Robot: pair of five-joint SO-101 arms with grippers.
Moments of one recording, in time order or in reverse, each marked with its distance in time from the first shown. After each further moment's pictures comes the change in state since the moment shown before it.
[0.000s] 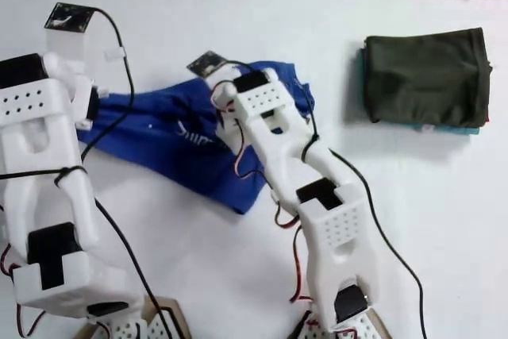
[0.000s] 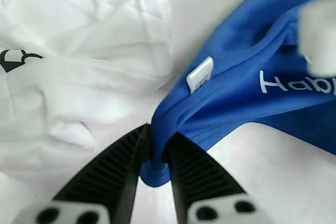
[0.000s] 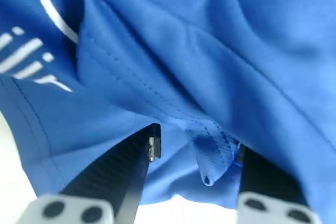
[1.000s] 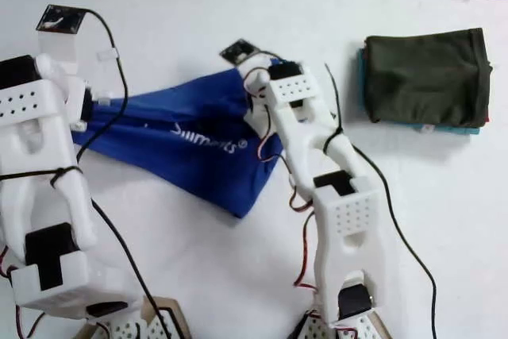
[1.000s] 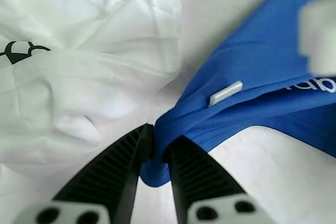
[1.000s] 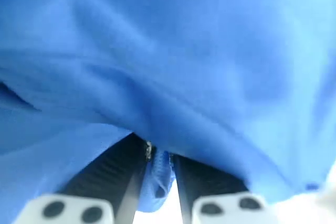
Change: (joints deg) left arm -1.8 0.0 0.2 0.0 -0.1; right arm 8.0 0.1 -2.2 -2.7 4.7
